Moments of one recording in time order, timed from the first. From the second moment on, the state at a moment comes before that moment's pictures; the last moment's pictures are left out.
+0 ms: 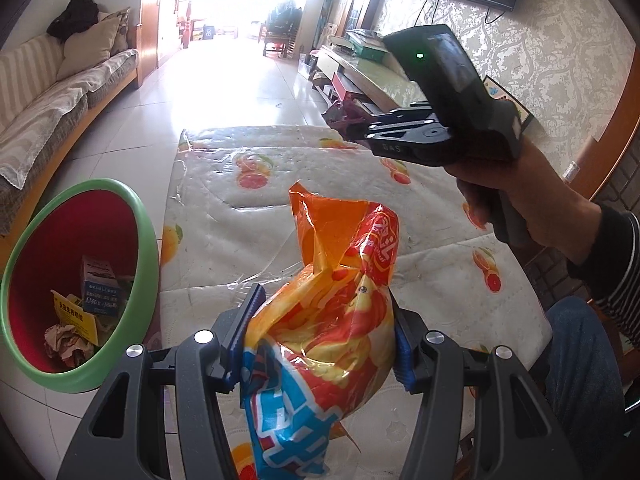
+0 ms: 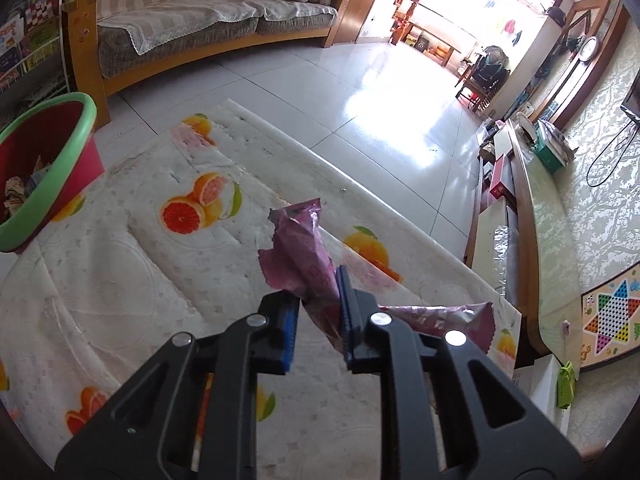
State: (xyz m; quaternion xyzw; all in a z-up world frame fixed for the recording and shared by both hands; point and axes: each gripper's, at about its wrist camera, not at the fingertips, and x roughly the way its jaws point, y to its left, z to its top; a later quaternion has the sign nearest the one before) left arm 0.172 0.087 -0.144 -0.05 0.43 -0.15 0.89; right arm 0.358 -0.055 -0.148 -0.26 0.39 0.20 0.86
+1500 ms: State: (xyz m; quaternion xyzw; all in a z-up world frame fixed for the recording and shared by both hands) left arm 0.219 0.301 -0.146 -0.08 0.41 0.06 0.91; right arm 0.211 0.055 -0.056 -0.10 0.35 0.31 0.88
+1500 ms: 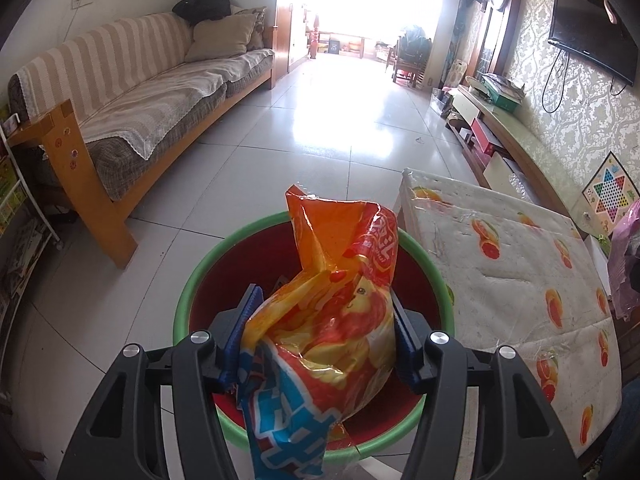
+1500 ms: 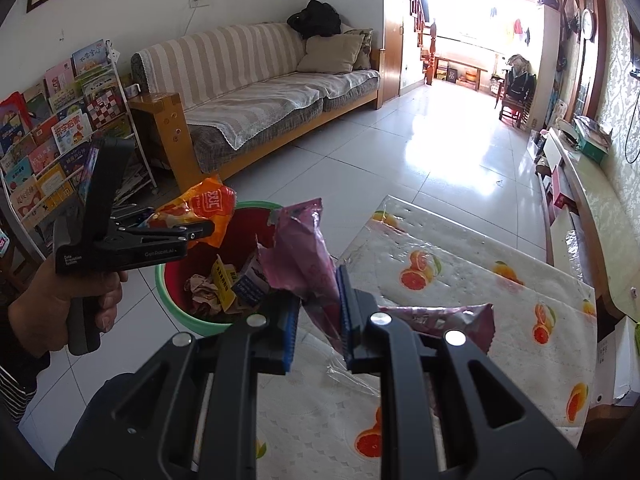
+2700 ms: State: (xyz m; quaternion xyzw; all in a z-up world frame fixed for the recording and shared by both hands) left arm 0.147 0.329 -0.150 -0.13 0.38 0.10 0.91; right arm 0.246 0.165 -0.077 -0.09 0.35 0.38 0.85
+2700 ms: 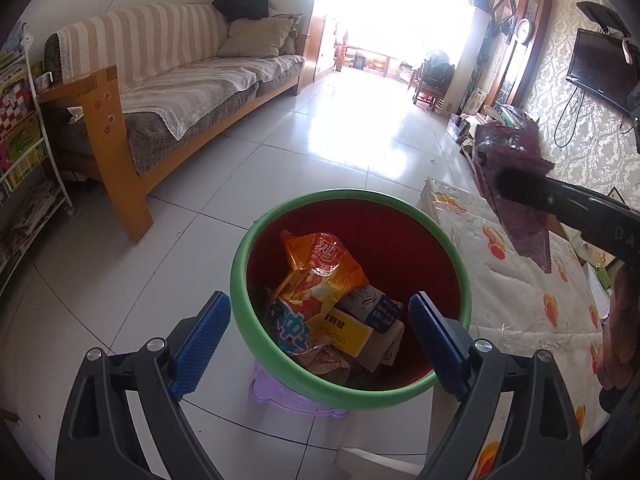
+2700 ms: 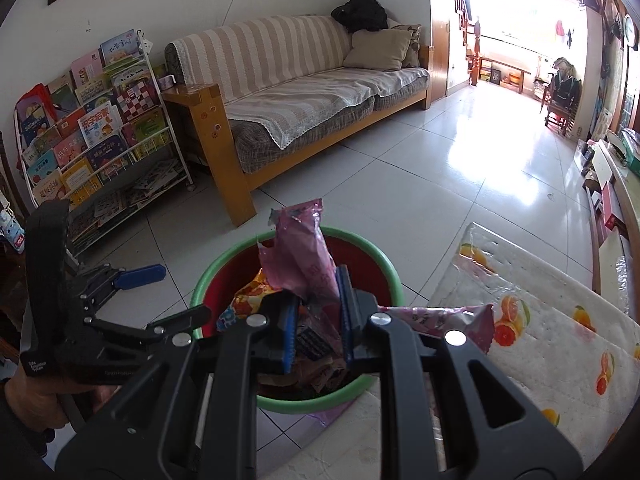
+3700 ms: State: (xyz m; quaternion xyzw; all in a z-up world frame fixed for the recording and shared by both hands) left arm 0.113 0.355 -0.173 -0.16 0.39 0.11 0.90; right arm 0.275 0.224 -0.156 -0.11 0.41 0.35 0.83
